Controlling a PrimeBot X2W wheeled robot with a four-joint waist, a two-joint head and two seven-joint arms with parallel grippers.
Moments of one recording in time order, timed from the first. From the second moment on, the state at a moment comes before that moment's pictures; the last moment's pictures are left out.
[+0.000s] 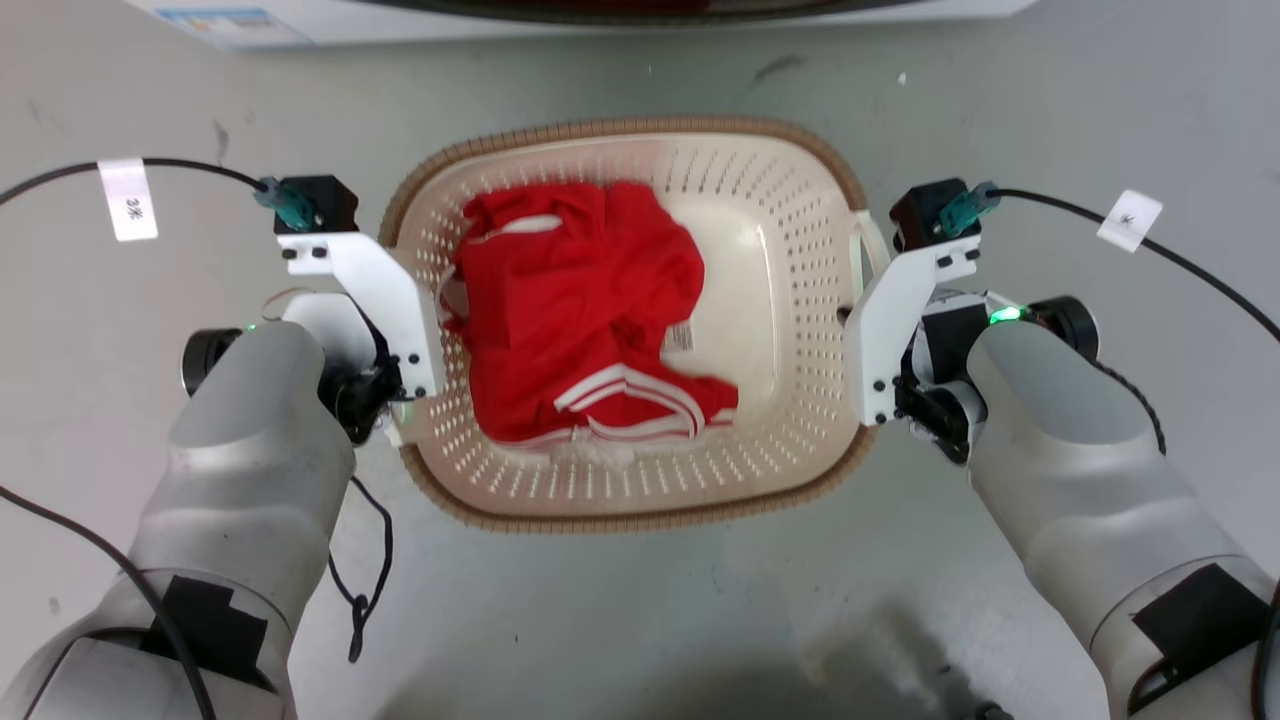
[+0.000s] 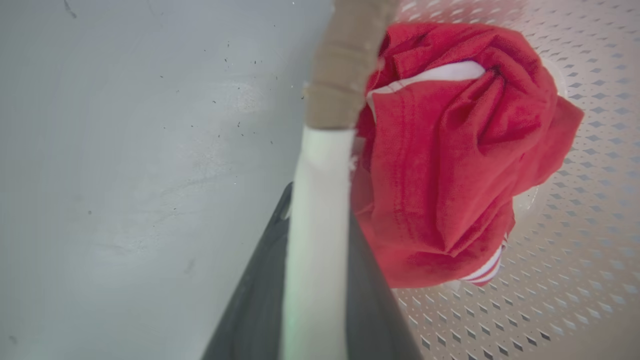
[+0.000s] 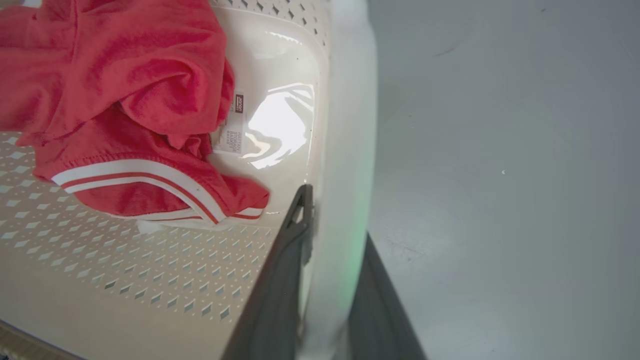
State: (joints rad) left arm -1.03 0.20 -0.46 1.22 -0.65 -0.13 0.27; right arm -1.02 -0.05 0.62 1.21 0.59 0.13 0.23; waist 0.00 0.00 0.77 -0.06
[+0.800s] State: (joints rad) left arm -0.92 0.17 -0.54 1.26 -0.75 -0.13 0.42; right arm -0.92 -0.05 0.69 1.25 0.75 0.13 0.49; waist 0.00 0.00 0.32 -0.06
